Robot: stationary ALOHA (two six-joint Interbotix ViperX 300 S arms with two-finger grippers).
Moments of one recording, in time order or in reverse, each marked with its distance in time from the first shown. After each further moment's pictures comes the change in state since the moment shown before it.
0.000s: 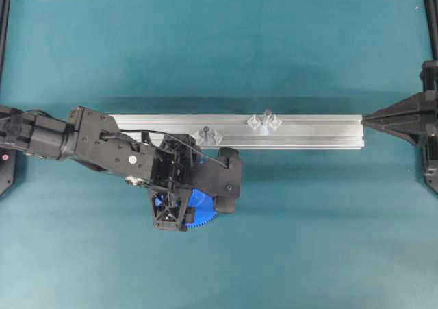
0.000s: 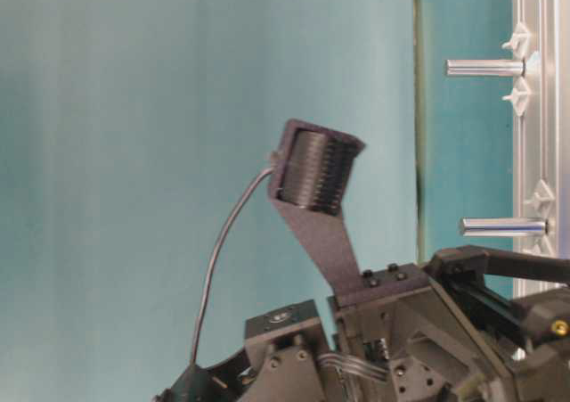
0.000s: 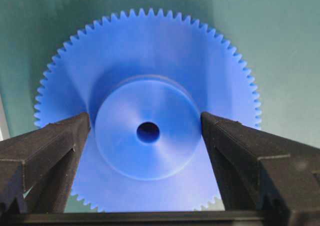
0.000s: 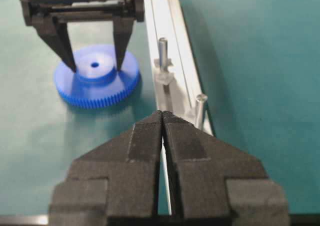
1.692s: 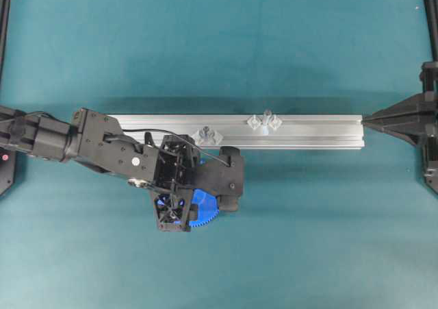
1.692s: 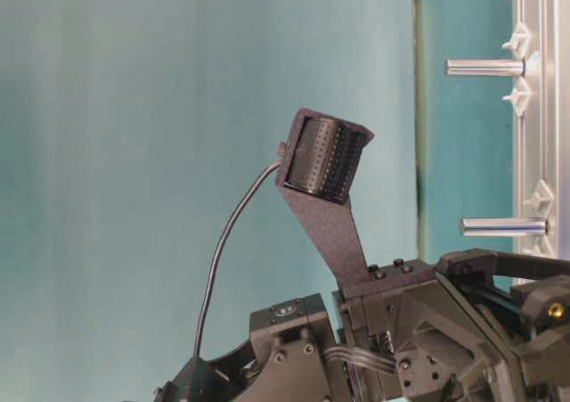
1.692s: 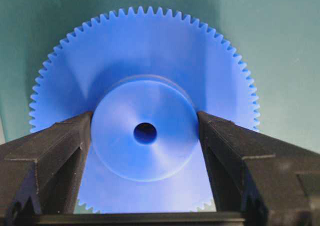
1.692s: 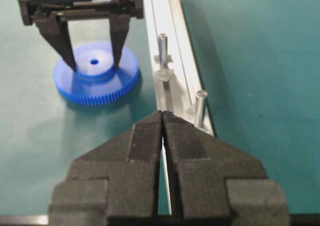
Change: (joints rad) left arm -0.003 0.018 -0.014 0.000 0.020 -0.057; right arm 0.000 0.000 0.006 0.000 0.000 0.000
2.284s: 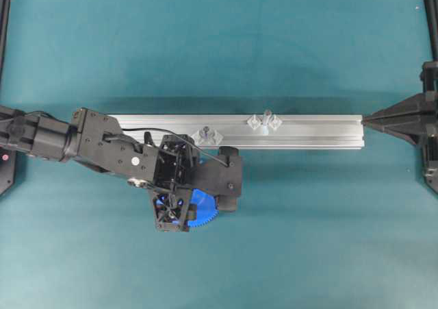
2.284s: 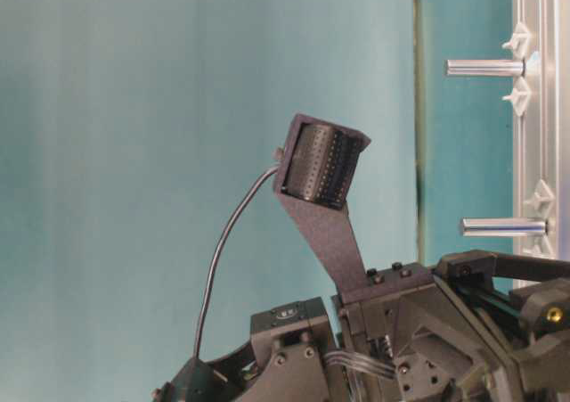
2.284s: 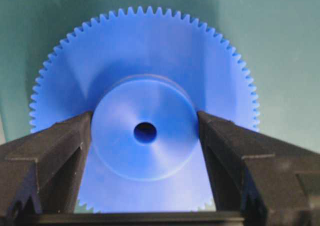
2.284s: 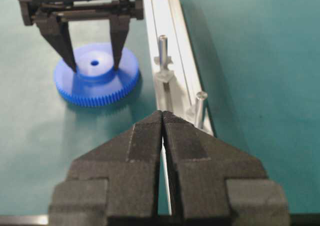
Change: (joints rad) left arm 0.000 -0.012 -0.006 0.000 0.040 0.012; right arm 0.000 -0.005 0.000 0.000 -0.003 0.000
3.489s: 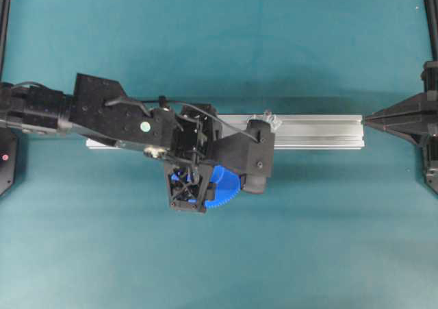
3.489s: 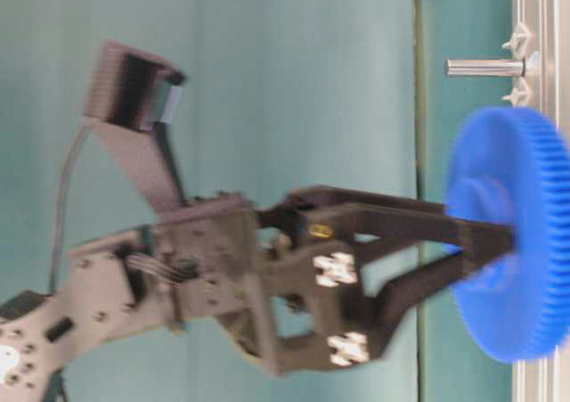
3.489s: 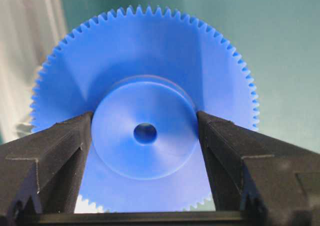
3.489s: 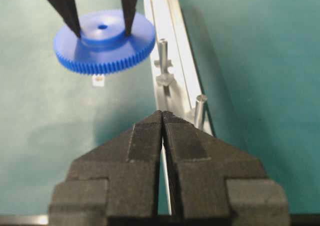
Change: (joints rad) left arm 0.066 -0.052 -0.262 0.000 0.272 0.146; right arm 0.000 -0.012 0.000 0.000 0.003 0.000
